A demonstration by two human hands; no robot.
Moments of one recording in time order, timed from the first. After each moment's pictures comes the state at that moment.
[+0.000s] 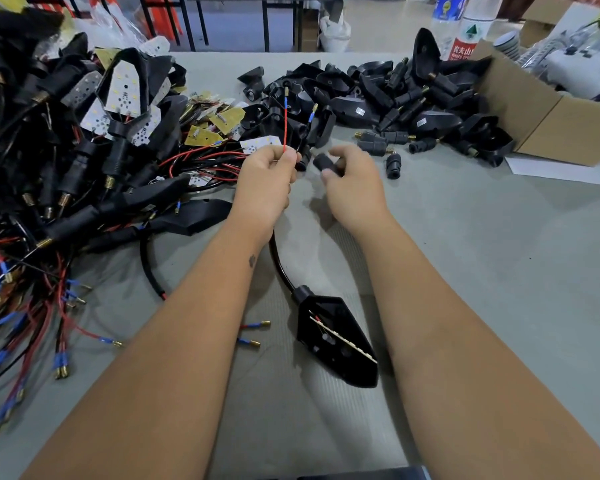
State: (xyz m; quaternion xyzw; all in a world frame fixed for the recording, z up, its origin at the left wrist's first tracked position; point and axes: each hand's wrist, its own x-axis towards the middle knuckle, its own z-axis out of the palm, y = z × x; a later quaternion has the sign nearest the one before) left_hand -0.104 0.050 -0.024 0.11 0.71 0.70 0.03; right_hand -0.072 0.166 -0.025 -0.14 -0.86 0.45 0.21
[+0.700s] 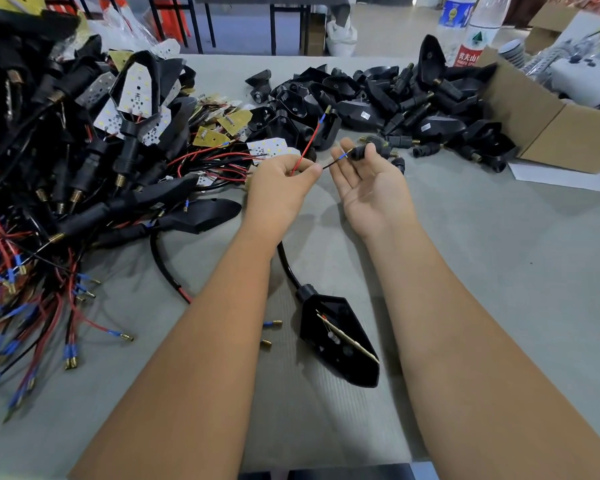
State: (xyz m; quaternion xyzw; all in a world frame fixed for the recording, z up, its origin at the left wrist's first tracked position) left_hand -0.102 0.055 -0.032 0.15 0.78 0.61 -0.04; right_hand -0.067 0.174 -0.018 -0.09 -0.30 0.94 0.14
